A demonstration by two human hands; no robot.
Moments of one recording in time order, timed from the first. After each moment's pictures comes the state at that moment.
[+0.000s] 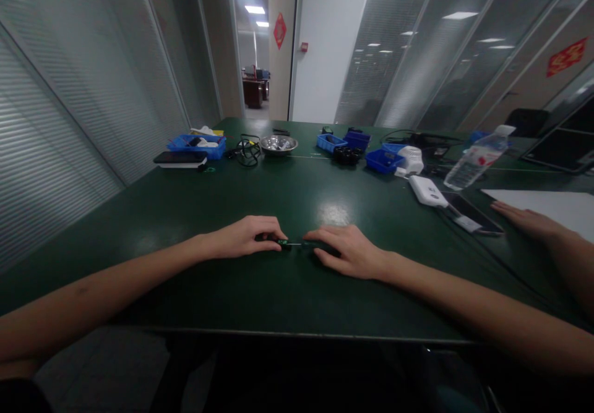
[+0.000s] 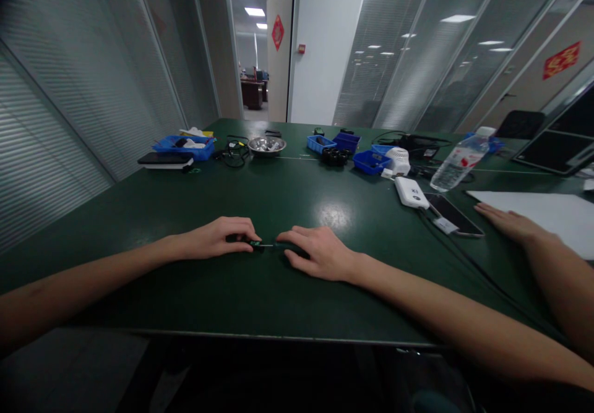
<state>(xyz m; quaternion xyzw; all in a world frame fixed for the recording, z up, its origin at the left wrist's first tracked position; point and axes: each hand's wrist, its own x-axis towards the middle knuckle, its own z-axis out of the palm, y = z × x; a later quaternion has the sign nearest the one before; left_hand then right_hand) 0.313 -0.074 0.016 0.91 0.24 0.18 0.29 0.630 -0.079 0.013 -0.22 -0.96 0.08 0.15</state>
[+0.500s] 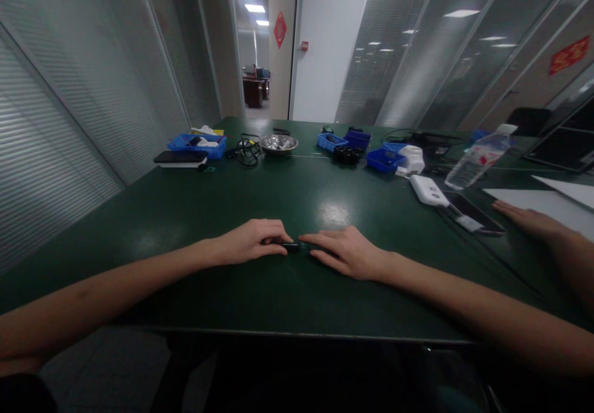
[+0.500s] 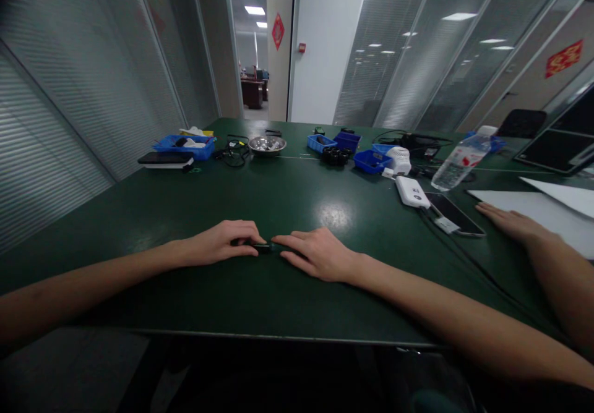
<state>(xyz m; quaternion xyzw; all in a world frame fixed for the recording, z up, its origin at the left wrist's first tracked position) 0.321 -0.080 0.011 0.90 0.25 0.19 0.29 0.626 -0.079 0.012 -0.20 -0.97 0.05 0.13</state>
